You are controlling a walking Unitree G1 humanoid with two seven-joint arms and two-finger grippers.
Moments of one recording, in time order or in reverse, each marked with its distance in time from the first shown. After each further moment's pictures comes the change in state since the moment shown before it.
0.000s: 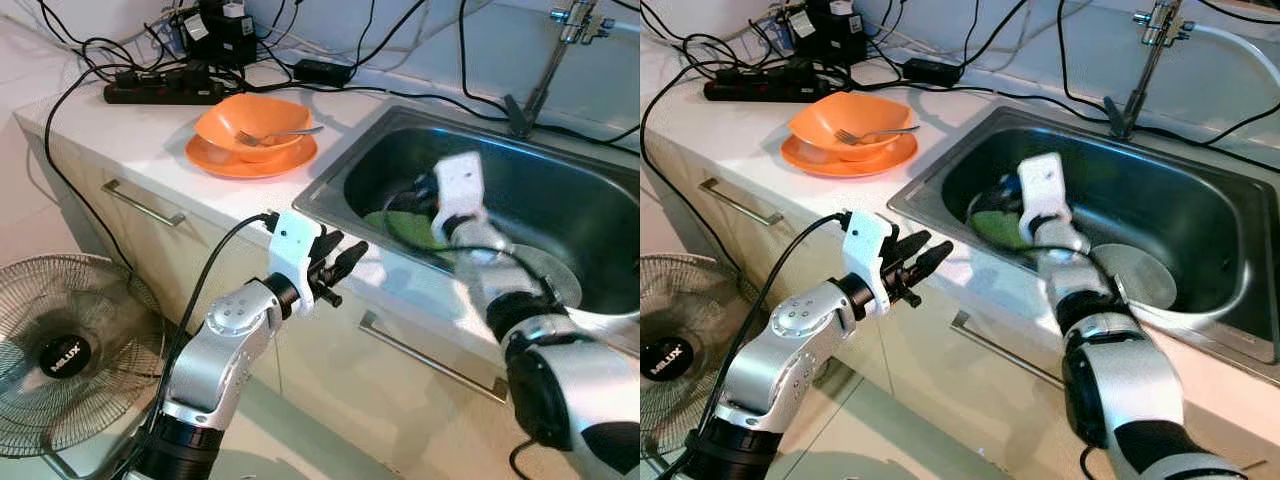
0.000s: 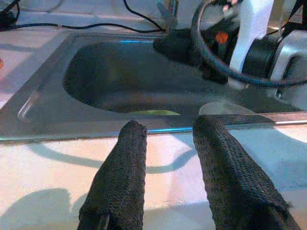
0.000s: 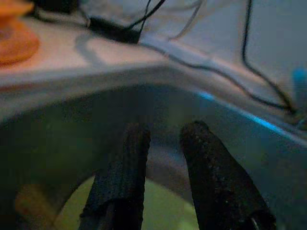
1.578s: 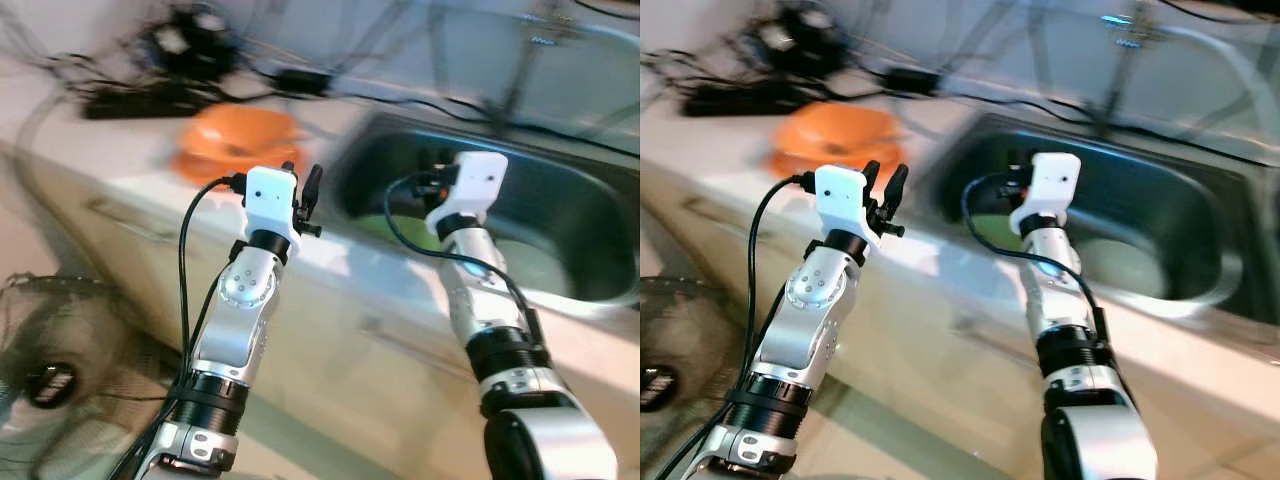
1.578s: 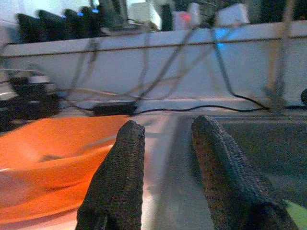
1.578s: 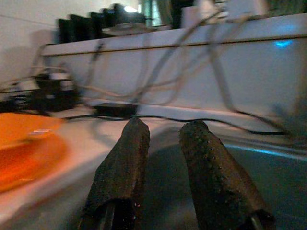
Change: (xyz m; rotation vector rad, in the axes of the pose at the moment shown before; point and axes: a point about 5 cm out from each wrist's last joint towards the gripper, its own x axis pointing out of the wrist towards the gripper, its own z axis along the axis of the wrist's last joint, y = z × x) left arm 0.019 0.040 0.028 0.167 -0.302 0.452; right arm -0.023 0.031 0.018 0.269 -0.252 -0.021
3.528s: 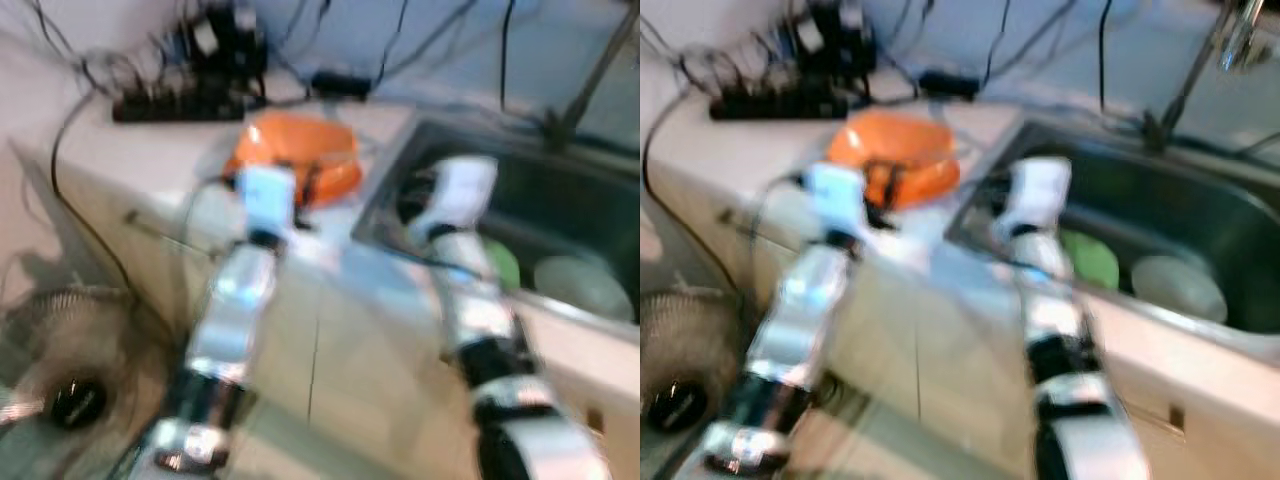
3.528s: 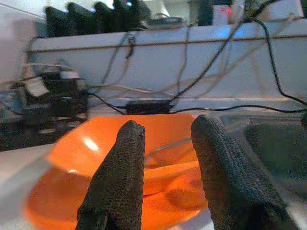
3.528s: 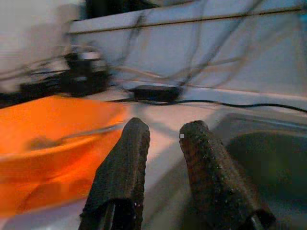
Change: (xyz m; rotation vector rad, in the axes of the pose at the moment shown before) left arm 0.000 0.009 0.001 0.009 -0.021 0.024; right arm -0.005 0.021 -0.007 0.044 0.056 0.057
